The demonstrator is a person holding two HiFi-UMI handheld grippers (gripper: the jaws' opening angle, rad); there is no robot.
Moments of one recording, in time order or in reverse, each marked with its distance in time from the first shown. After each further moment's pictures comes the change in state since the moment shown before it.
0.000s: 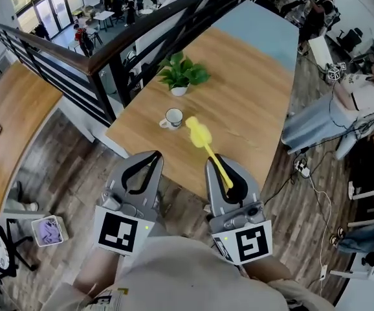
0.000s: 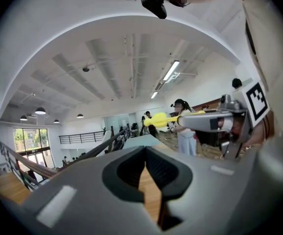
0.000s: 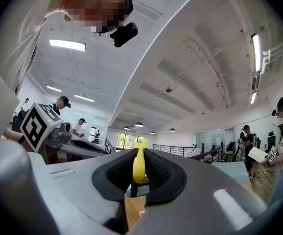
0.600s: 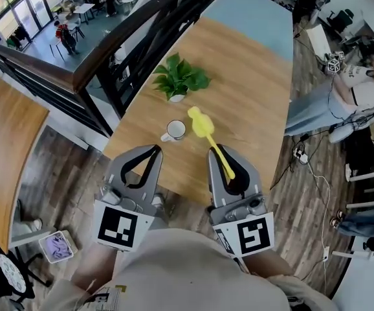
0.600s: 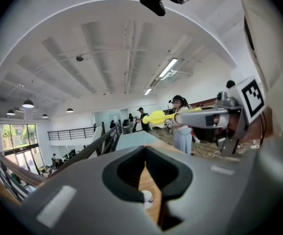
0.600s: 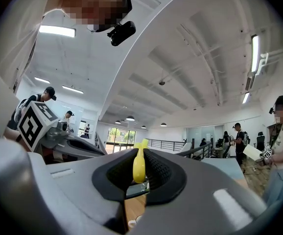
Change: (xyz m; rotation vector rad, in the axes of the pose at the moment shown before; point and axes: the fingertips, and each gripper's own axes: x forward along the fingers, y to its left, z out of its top) left arm 0.093 0.105 -0.021 0.008 0.038 -0.126; right arm 0.133 -0.033 -0.027 0.005 0.076 -0.110
